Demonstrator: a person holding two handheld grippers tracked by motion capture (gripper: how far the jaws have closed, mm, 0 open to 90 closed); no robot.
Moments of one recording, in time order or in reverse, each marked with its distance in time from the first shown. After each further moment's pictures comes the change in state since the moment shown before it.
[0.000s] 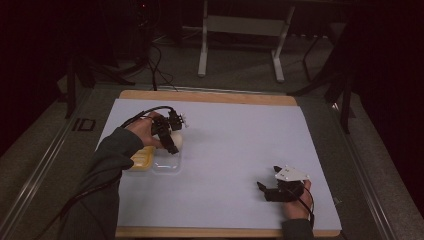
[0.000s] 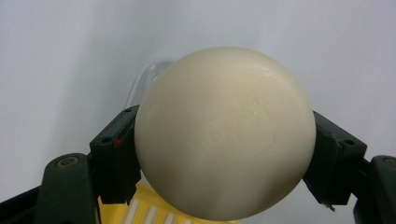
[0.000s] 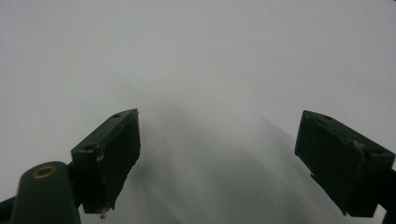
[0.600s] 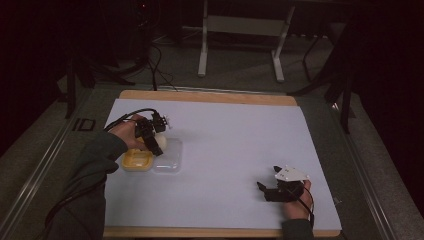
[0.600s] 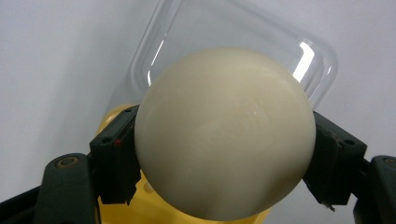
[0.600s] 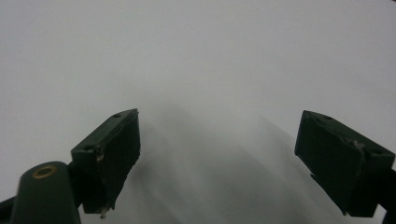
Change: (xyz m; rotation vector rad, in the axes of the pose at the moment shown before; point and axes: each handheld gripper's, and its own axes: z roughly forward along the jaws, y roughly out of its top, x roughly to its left) left arm 0.013 -0.043 0.001 0.043 0.024 -0.073; right arm 0.001 0.000 0.000 0.001 -0.004 -0.001
